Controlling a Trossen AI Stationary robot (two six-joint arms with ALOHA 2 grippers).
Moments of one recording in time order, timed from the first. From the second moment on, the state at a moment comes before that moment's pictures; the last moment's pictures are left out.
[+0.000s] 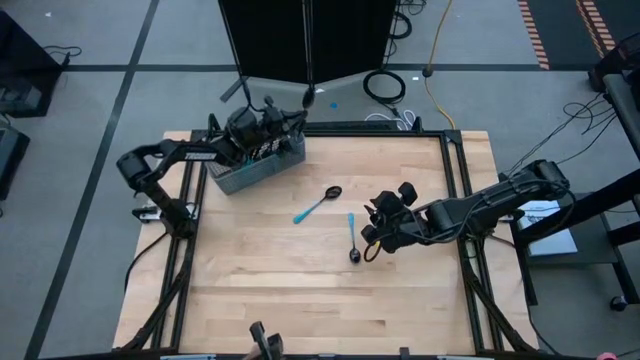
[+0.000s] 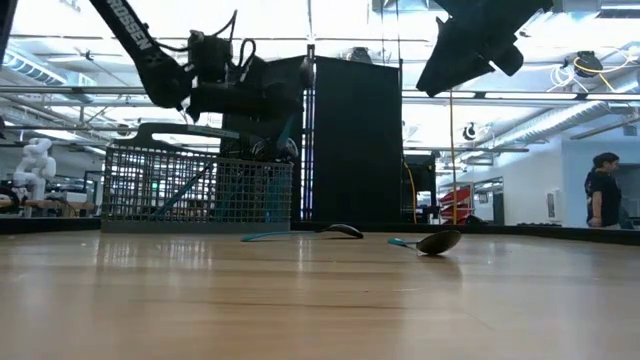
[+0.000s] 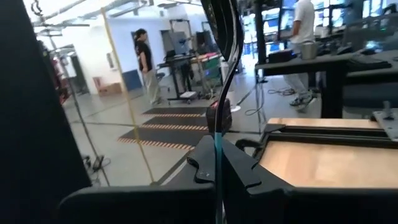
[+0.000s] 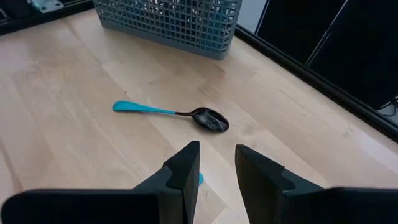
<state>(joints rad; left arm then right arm) 0.70 1.63 0.79 0.92 0.26 0.19 0.32 1.36 1.02 -0.65 0.82 0.83</state>
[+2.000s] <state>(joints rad) 0.73 1.41 0.78 0.86 0.39 0.03 0.37 1.36 1.02 -0.65 0.81 0.83</state>
